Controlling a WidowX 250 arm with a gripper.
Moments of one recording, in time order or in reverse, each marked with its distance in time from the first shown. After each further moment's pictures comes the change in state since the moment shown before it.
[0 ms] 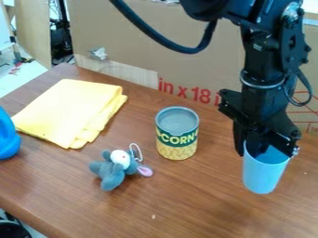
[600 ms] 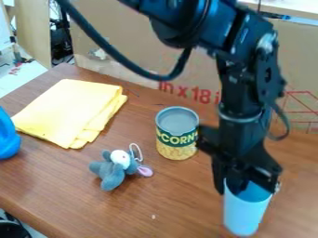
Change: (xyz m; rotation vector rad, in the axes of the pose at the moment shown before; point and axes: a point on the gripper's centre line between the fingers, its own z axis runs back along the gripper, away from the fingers) arm -0.045 -0.015 -0.012 -0.065 0.108 0.111
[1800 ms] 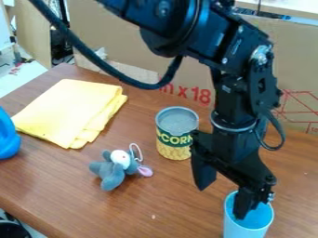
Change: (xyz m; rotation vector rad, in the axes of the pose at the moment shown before) arm -0.013 -0.001 -0.004 0.015 0.001 -0.030
